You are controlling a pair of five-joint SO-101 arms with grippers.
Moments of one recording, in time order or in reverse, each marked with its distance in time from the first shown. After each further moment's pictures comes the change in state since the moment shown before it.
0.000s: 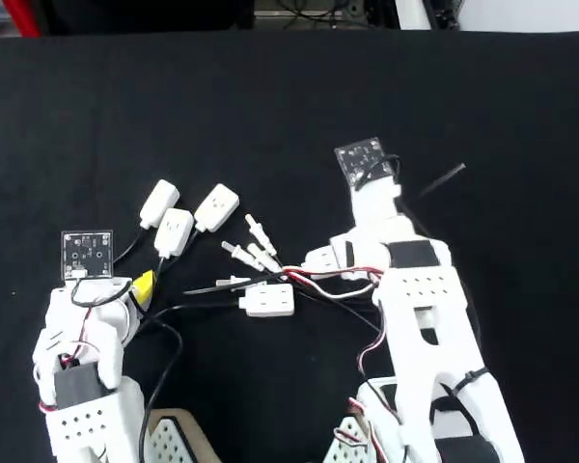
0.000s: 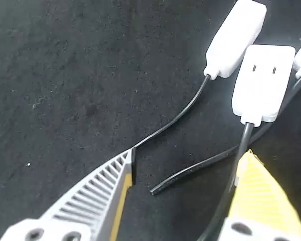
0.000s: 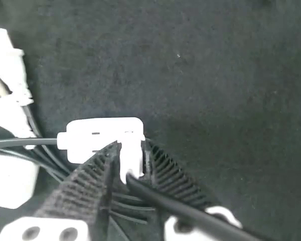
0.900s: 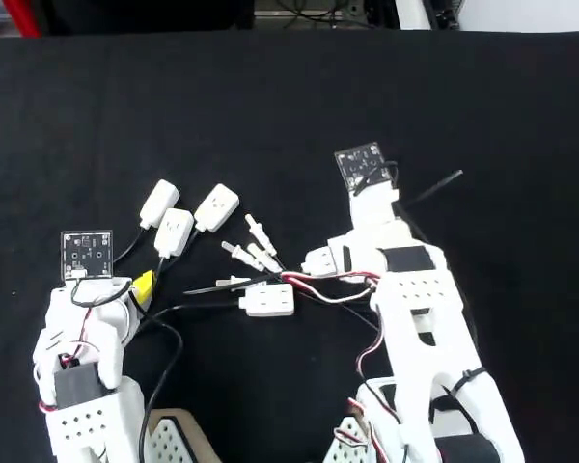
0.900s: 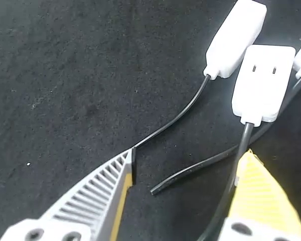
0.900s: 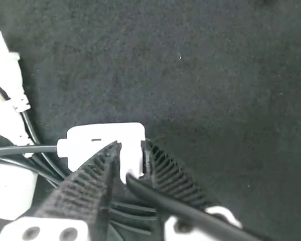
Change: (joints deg) left arm 0.0 0.0 0.0 0.0 0.2; right arm -1.1 0.4 2.9 -4.7 -1.2
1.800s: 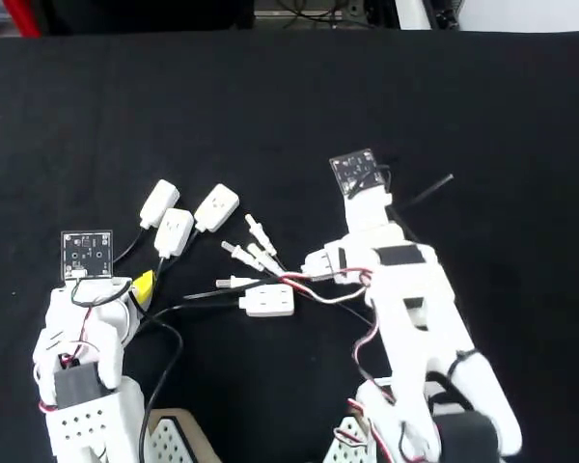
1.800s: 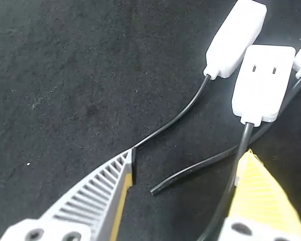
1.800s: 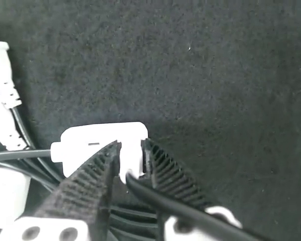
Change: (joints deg) left arm 0.0 0.0 0.0 0.0 0.0; right arm -0.4 8.0 0.8 -4.6 -0.1
